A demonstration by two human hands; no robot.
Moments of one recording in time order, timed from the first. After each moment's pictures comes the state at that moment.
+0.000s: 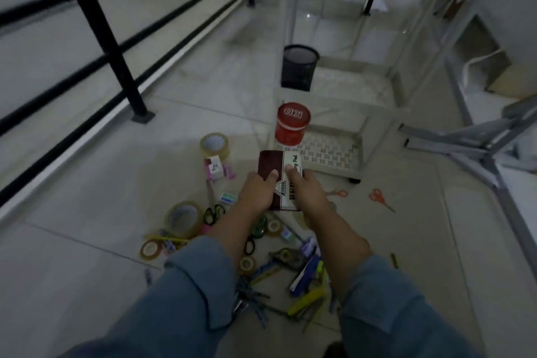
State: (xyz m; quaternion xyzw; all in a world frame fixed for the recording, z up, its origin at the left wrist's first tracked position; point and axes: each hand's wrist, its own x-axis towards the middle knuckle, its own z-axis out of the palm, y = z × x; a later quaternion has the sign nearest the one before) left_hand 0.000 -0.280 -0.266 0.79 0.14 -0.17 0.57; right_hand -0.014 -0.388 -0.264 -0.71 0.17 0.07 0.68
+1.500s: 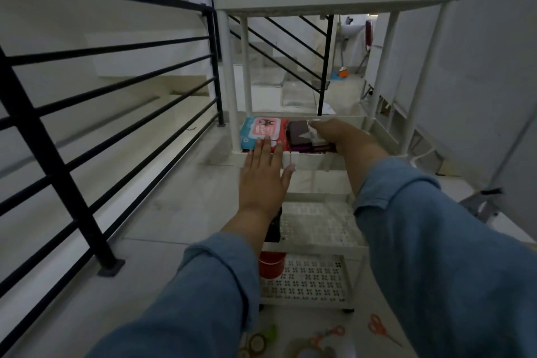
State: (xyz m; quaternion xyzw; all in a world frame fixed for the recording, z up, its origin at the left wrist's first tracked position) left_hand 0.189 -0.354 -0.043 0.94 -0.20 0.24 0.14; right_hand 0.236 -0.515 0.039 -0.87 0.17 -0.03 0.45
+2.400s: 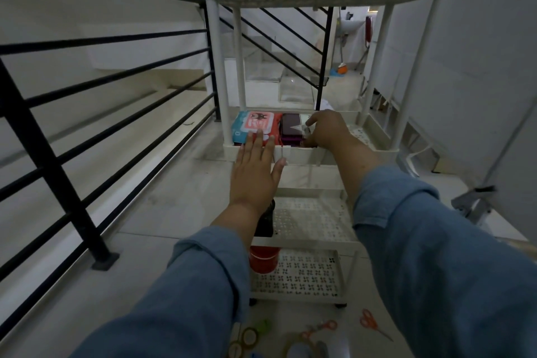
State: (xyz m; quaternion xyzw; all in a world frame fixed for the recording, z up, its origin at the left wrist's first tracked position) left_hand 0.193 -0.353 -0.048 0.93 -0.20 0.26 0.17; right_hand 0.229 -0.519 0.035 -0.98 0.08 -0.11 0.17
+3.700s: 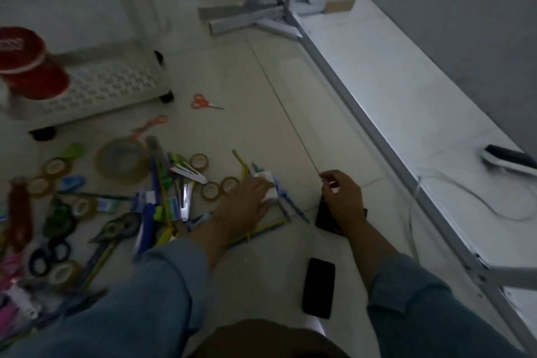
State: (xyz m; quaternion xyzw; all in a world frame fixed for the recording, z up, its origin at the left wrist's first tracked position) left_hand -0.164 -0.539 -0.405 0.81 -0.52 -0.23 0.17; right_hand -0.307 -0.707 -0.430 -0.81 0.43 -0.14 0.36
